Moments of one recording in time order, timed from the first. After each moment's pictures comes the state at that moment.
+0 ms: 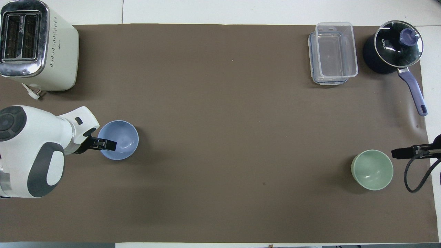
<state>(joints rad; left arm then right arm) -0.09 -0.11 -0.06 -2.35 -0.01 2.16 0.06 -0.27 -0.27 -0.01 -2.26 0.00 1.91 -0.36</state>
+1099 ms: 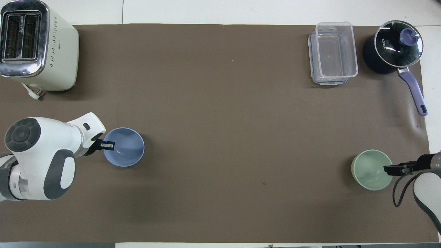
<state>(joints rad) -0.09 -0.08 -0.05 -2.40 -0.01 2.32 0.06 -0.41 -0.22 -0.02 -2.53 0.00 2.28 -0.56</state>
